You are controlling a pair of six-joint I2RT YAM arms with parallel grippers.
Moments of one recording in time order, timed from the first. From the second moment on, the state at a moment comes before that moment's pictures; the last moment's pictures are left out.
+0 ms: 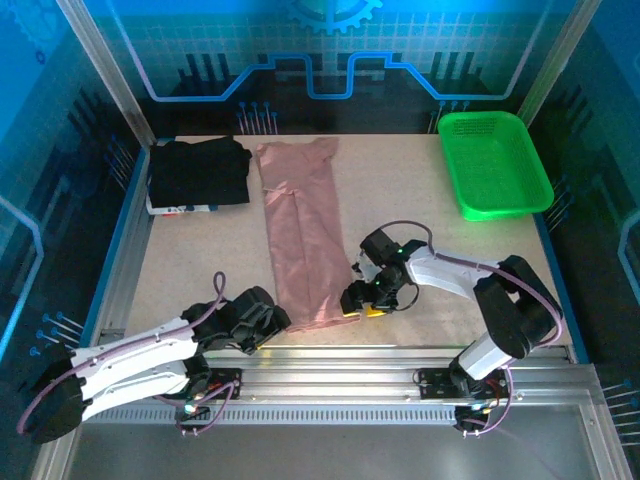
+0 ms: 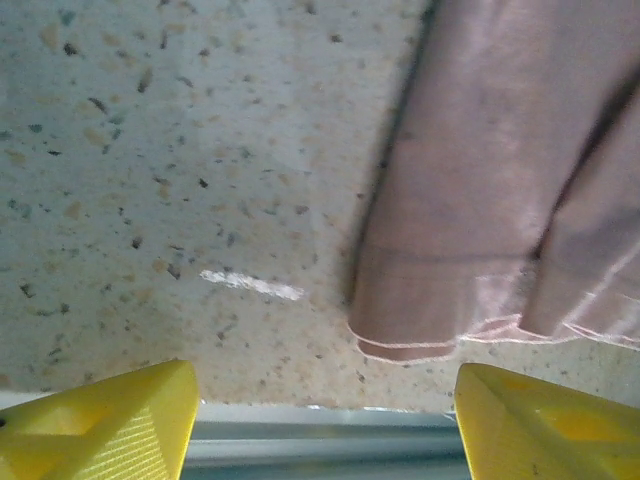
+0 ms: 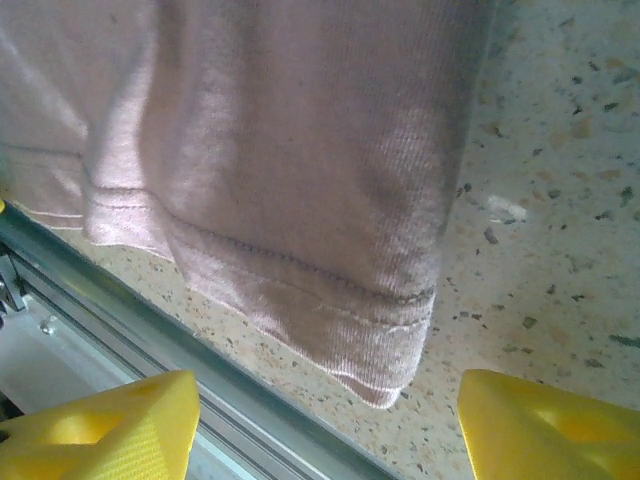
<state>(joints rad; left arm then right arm) -0.89 0.88 0.35 -0.54 0.02 -1.50 0.64 1.58 0.84 -0.67 -0.53 0.49</state>
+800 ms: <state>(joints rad) -0.88 1.11 0.42 -0.51 0.00 -1.56 0.65 1.69 0.91 -0.69 -0.50 0.56</state>
